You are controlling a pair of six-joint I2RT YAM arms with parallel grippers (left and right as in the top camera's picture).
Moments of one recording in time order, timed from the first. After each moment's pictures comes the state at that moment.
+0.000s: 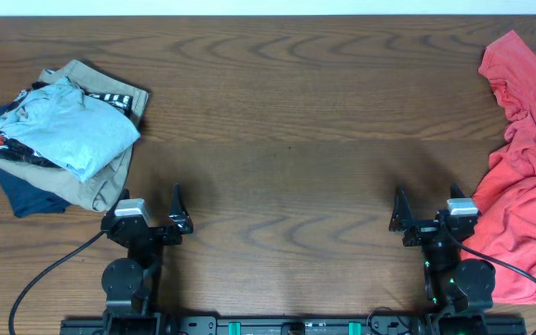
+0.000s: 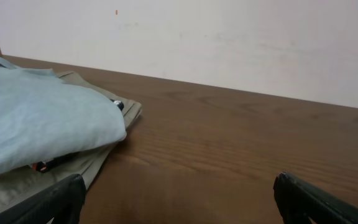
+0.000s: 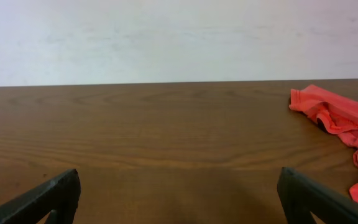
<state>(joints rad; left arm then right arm) -0.02 0.01 0.02 -0.11 -0.03 -0.17 0.07 0.01 0.01 -0.07 -0.01 0.08</state>
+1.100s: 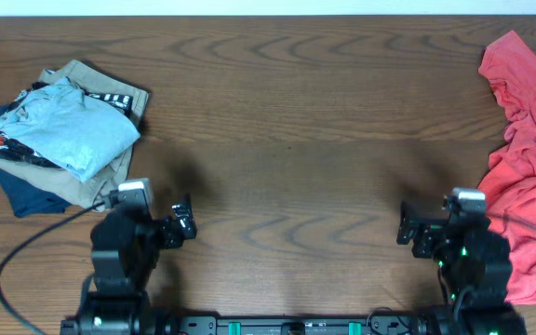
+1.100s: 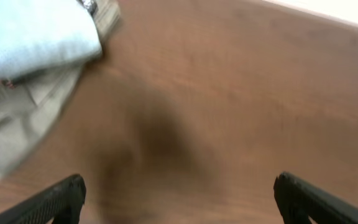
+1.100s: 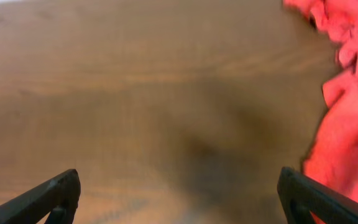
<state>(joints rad) -0.02 0.46 0.43 -0.56 0.10 -0.25 0.07 0.37 0.44 -0.66 0.04 0.16</state>
